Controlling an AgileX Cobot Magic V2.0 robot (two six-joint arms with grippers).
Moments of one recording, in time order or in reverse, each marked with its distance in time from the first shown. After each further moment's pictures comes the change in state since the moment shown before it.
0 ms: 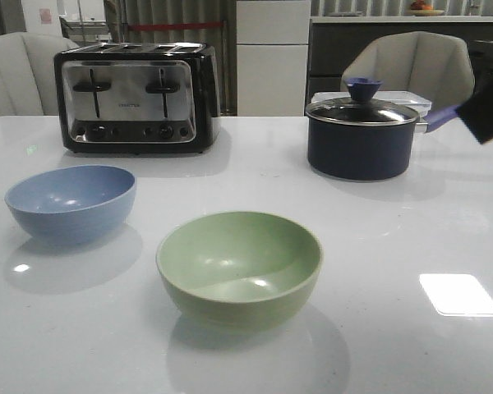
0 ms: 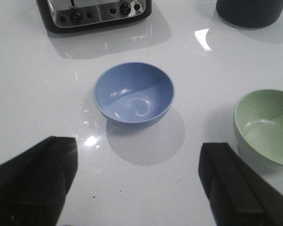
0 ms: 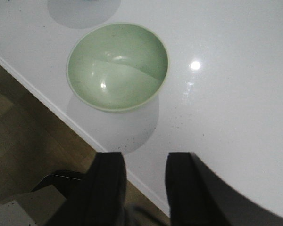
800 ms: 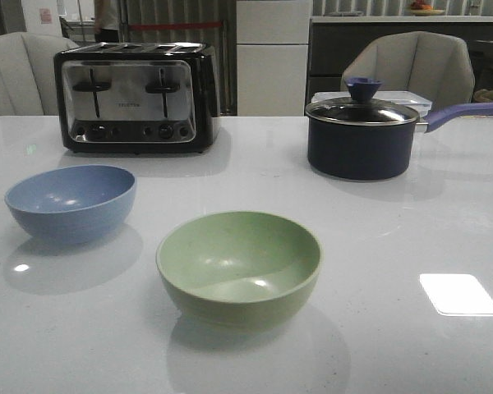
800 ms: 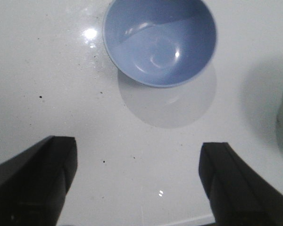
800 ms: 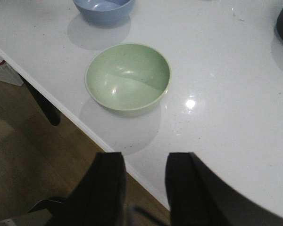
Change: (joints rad) left arm 0.110 0.602 -0.370 0.012 0.246 -0.031; right arm 0.000 -0.292 0.084 -0.004 0.055 -0.001
